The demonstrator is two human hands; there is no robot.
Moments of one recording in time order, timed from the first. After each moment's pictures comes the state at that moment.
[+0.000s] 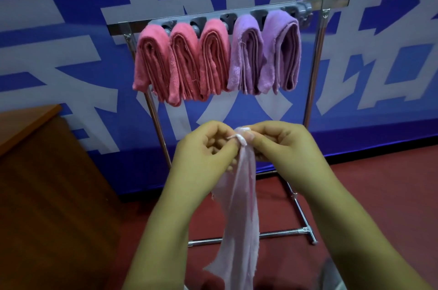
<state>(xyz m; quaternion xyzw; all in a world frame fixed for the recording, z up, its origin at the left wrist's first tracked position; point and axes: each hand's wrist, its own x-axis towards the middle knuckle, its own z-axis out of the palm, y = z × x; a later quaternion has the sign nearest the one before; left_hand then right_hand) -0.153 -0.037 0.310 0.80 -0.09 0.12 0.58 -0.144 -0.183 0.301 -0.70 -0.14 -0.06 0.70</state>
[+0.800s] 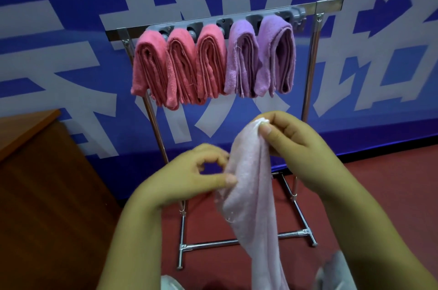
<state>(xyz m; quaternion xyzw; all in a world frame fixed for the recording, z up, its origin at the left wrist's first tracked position) -0.125 0.006 0.294 0.88 -0.23 -0.10 0.40 -0.143 -0.206 0.302 -0.74 -0.19 -0.09 0.64</state>
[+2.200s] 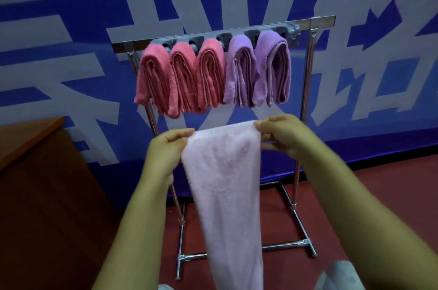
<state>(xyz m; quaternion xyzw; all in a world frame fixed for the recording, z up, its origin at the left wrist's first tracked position) -0.082 0.015 0.289 0.75 0.05 0.15 0.65 -0.069 -0.214 0.307 -0.70 0.02 0.04 0.71</state>
